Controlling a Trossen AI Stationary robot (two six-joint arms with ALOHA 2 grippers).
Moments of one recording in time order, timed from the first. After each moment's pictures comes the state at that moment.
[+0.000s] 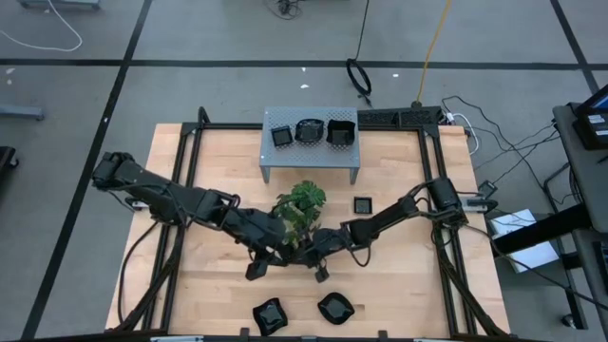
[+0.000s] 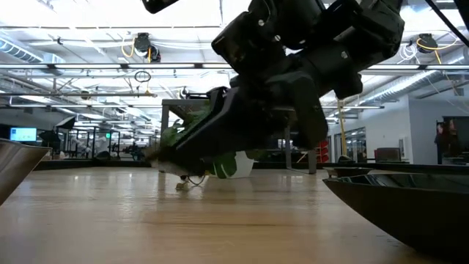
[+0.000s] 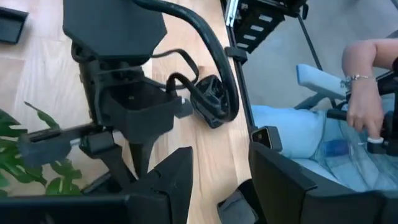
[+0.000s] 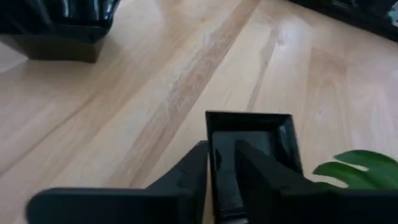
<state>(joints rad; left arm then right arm) -0.34 1.46 1.24 -0.45 0.13 -0.42 0.26 2.07 1.04 0.53 -0.06 -0.22</state>
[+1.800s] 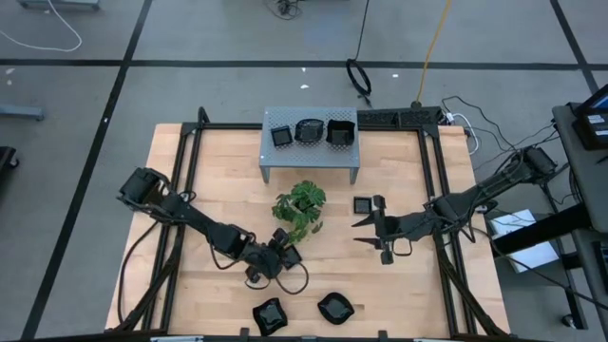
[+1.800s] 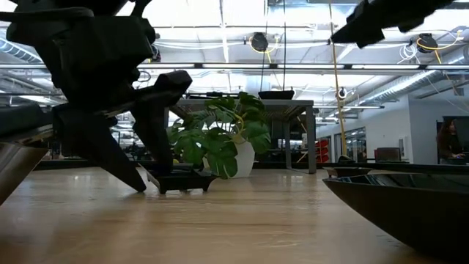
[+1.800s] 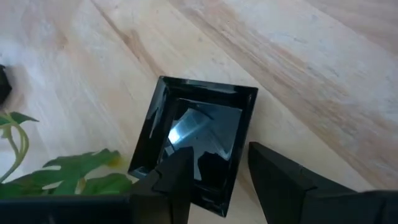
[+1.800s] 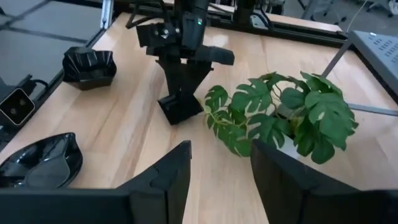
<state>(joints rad) -0.44 1.78 0.84 0.00 -0.24 0.48 0.46 1.04 0.62 -0.05 0.37 0.09</state>
